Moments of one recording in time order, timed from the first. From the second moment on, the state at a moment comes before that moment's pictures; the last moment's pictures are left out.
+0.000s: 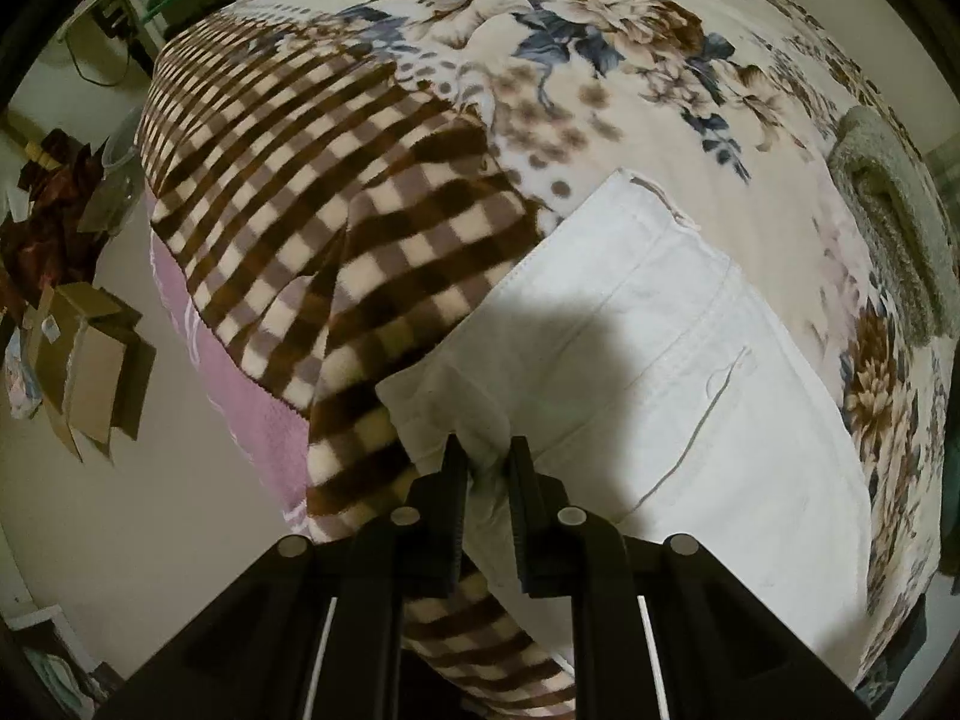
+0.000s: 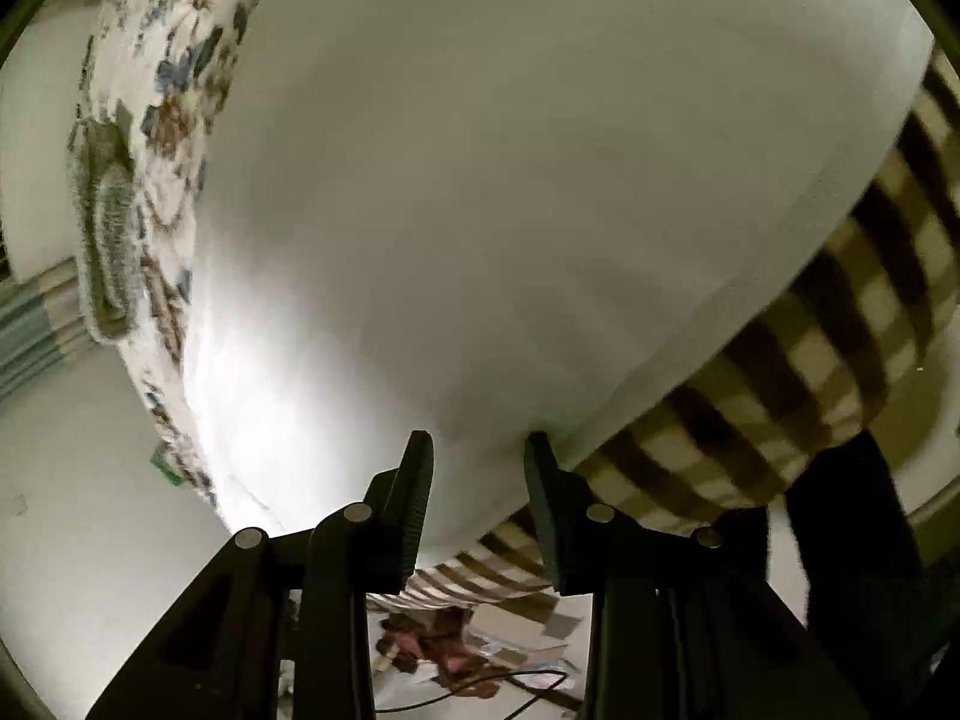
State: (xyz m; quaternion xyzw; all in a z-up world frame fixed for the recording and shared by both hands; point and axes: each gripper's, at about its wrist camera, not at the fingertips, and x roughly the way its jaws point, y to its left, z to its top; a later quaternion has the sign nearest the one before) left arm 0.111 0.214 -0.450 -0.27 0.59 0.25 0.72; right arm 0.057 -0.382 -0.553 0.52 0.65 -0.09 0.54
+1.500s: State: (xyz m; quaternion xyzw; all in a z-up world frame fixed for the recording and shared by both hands) left arm 0.124 -0.103 -0.423 -0.03 0.63 0.12 0.76; right arm -0.009 -0.696 -0.512 0.50 0.52 -0.25 0.64
